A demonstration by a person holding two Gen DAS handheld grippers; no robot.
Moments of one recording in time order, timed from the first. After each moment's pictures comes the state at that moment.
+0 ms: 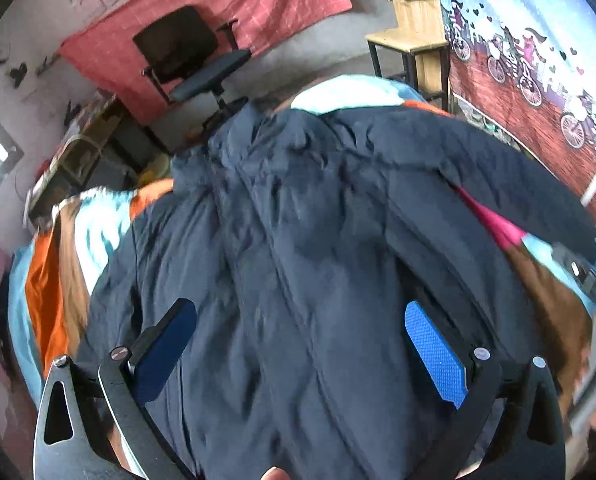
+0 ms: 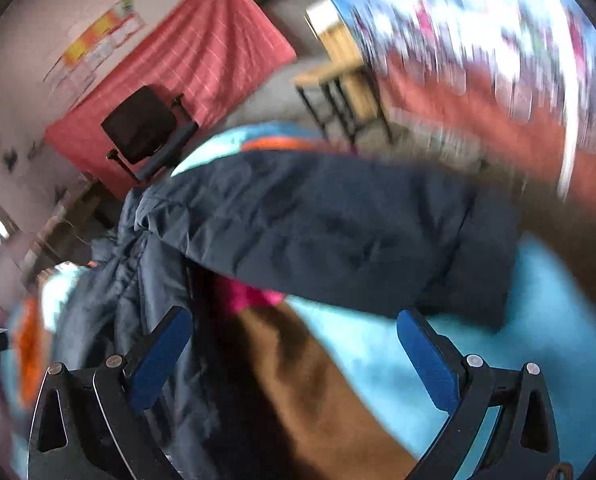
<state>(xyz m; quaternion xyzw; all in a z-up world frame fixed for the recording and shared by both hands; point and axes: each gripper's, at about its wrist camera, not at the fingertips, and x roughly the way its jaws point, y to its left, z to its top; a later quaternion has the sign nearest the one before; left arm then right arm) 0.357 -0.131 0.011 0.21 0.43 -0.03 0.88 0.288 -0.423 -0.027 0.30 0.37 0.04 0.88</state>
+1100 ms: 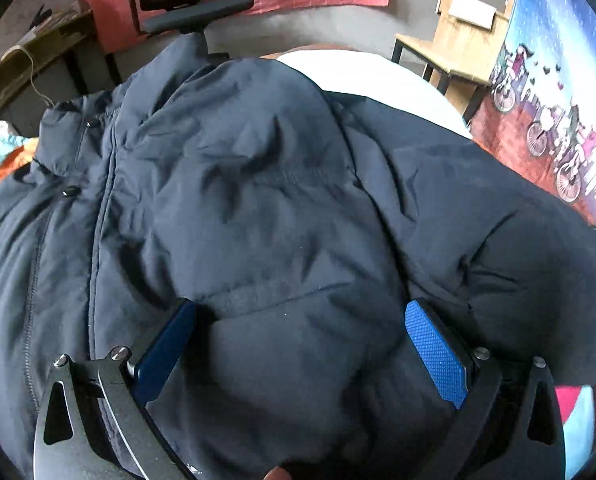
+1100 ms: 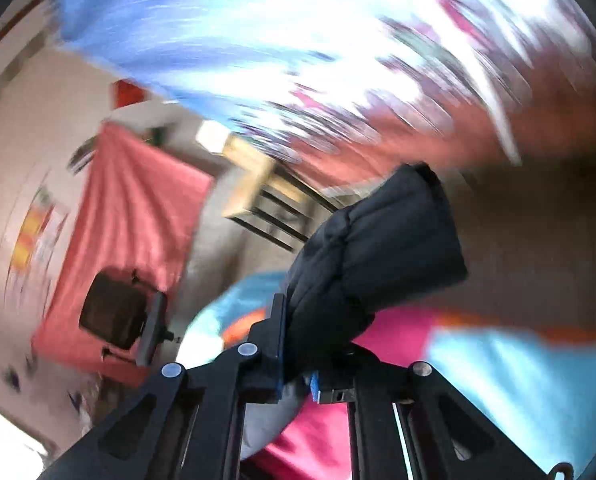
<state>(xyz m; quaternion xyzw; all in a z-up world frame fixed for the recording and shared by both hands) 0.565 -0.114 -0.105 0.02 0.49 -0.08 0.87 0.335 -0.527 0.080 0.45 0.18 -0.14 0.86</state>
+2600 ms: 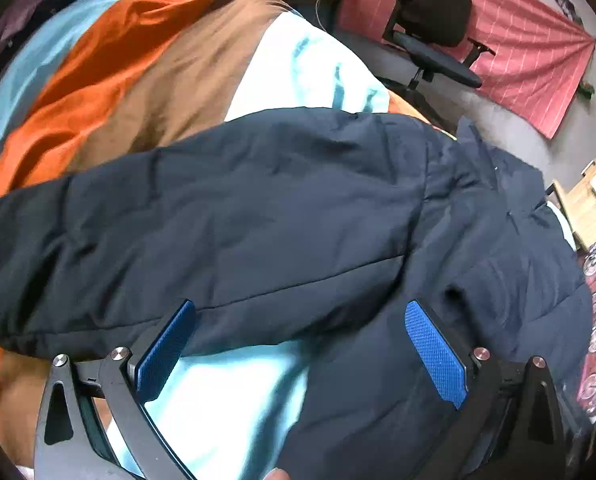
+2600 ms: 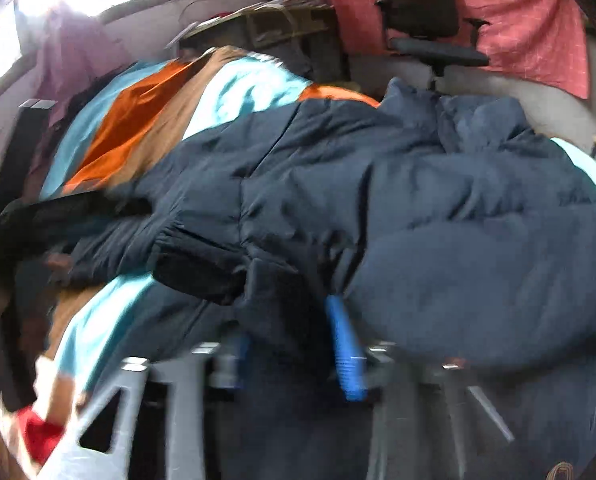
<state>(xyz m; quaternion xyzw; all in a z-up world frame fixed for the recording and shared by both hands) 0.355 0.267 -0.013 -0.20 0.45 0.16 0.86 0.365 0.034 0.025 -0.07 0.44 0.37 0.81</state>
